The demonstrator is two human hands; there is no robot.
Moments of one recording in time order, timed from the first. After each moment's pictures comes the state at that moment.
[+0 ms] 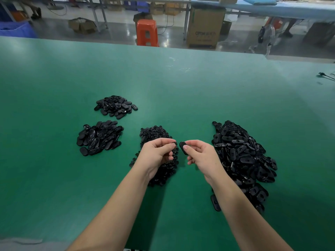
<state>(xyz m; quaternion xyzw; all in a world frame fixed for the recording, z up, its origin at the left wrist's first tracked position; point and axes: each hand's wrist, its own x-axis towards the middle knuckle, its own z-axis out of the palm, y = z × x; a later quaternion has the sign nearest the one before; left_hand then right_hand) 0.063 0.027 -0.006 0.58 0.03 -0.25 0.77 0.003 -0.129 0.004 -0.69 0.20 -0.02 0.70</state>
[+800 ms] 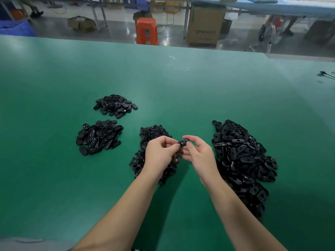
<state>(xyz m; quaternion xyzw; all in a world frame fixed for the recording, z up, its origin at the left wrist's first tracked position) 0.052 0.007 -0.003 0.70 0.02 -0.13 0.70 0.003 -0.114 0.001 -0.63 0.18 -0.07 0.75</state>
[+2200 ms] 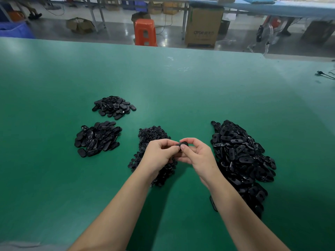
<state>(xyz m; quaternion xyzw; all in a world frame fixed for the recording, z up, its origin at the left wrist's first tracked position) 0.053 0.015 0.006 0.70 -0.04 -0.21 0.68 0.001 -0.120 0.004 -0.61 0.14 -0.04 0.78</state>
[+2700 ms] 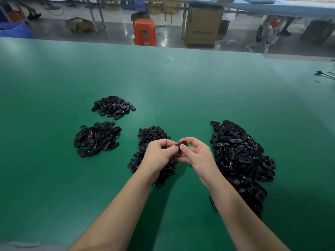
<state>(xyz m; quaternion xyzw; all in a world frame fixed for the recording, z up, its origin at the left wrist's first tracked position) 0.053 0.012 0.003 0.70 -0.01 -0.20 0.68 0.003 -0.119 0.004 -0.61 0.14 -0.03 0.78</state>
